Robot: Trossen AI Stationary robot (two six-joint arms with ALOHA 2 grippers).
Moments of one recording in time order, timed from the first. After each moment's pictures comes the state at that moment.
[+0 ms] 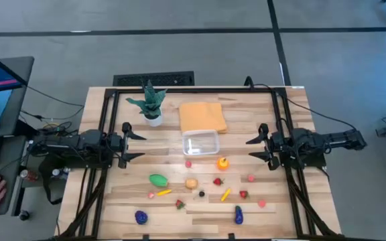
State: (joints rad) left arm -0.06 0.01 0.02 -0.01 -0.03 0.09; right arm 0.12 0.02 0.01 0.01 -0.02 0.08
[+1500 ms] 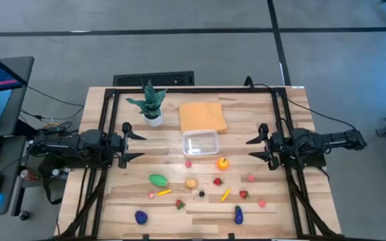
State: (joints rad) left arm -0.06 0.01 0.02 -0.01 -0.03 0.09; right arm 0.12 0.01 0.01 0.01 -0.02 0.08
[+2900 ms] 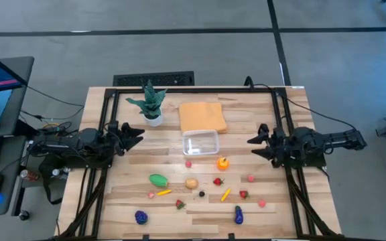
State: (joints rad) left arm -0.06 0.01 0.02 0.14 -0.25 -0.66; right arm 0.12 0.01 0.01 0.16 -0.02 0.46
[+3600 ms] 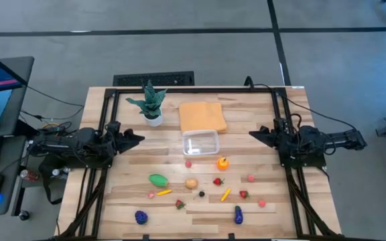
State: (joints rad) left arm -0.06 0.01 0.02 0.22 -0.08 -0.88; right arm 0.12 0.01 0.01 0.25 0.19 0.90
